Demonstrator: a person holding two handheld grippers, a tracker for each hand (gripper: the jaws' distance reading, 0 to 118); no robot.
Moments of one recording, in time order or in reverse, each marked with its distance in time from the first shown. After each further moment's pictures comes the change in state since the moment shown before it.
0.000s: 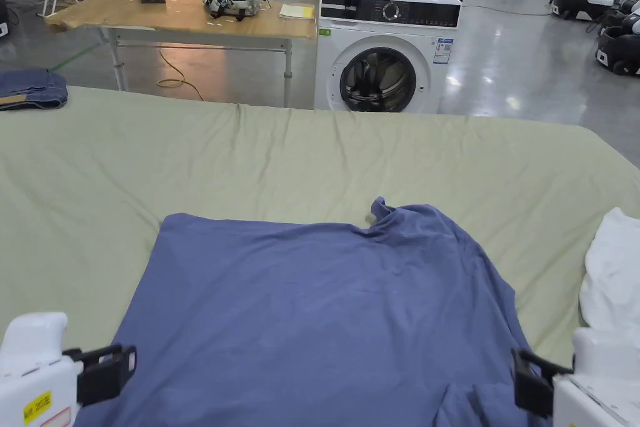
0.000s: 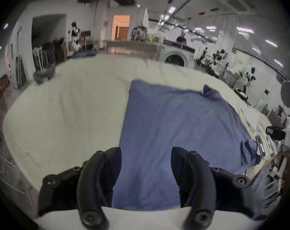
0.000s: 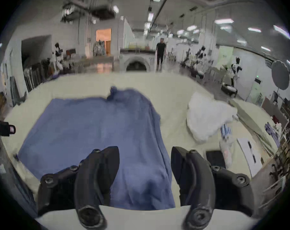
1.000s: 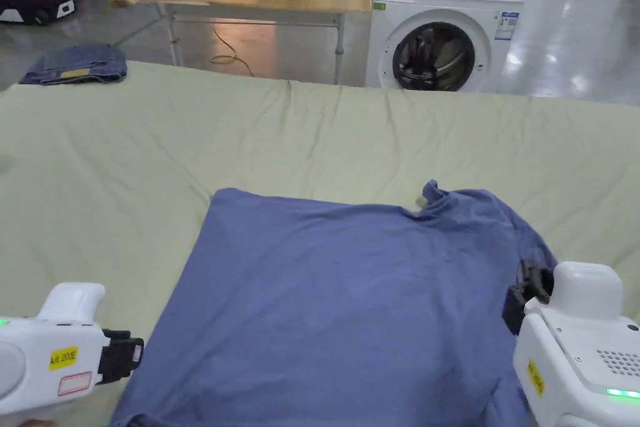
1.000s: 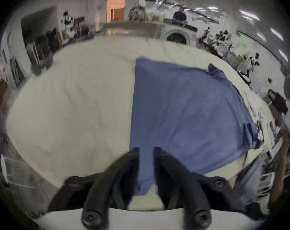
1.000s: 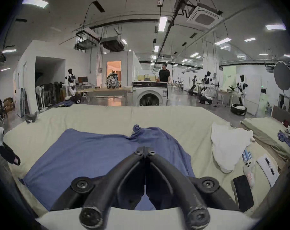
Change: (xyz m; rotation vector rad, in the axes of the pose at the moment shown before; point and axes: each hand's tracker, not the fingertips) left arm -0.054 -0.002 -0.006 -0.331 -0.011 0.047; right arm -0.068 0.017 -0.025 0.254 0.105 -0.012
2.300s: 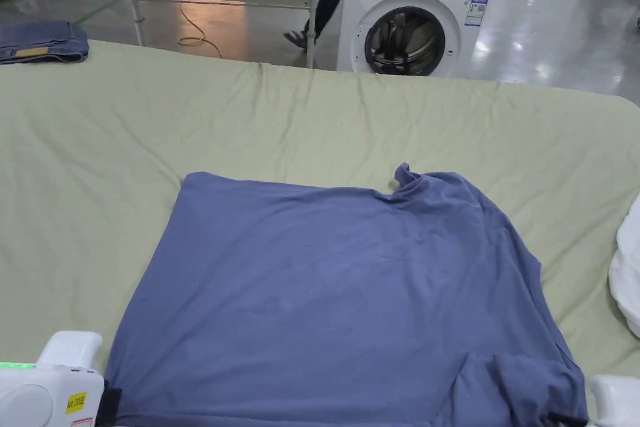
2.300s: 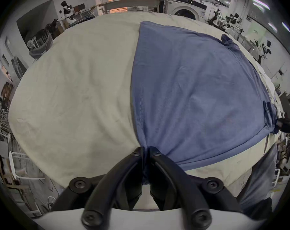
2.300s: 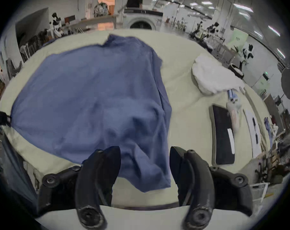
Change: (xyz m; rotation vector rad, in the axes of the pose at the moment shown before) left arm 0.024 -0.042 -0.043 -0.124 0.135 -0.062; right arm 0.104 -0.086 0.029 -0.726 -0.115 0.110
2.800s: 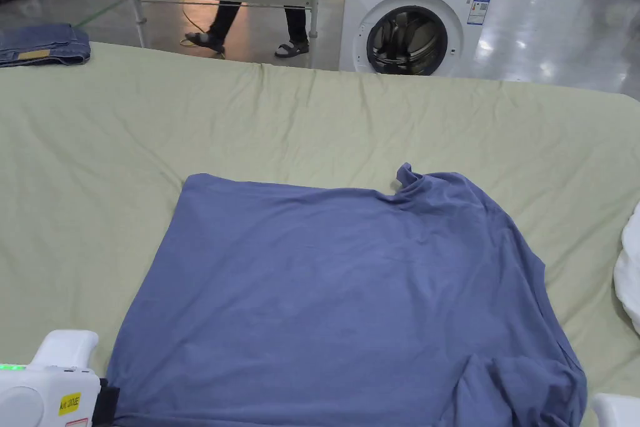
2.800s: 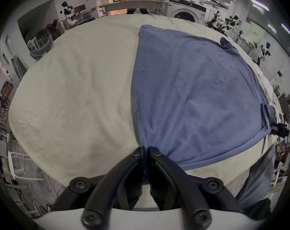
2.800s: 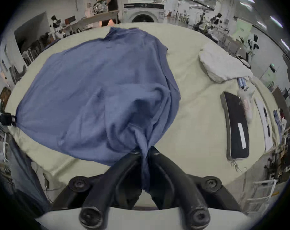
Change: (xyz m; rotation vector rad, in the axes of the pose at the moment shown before) left arm -0.003 0.003 0.010 0.021 -0.011 0.008; right arm 0.007 -0.006 -0.006 0.001 0.129 -0.067
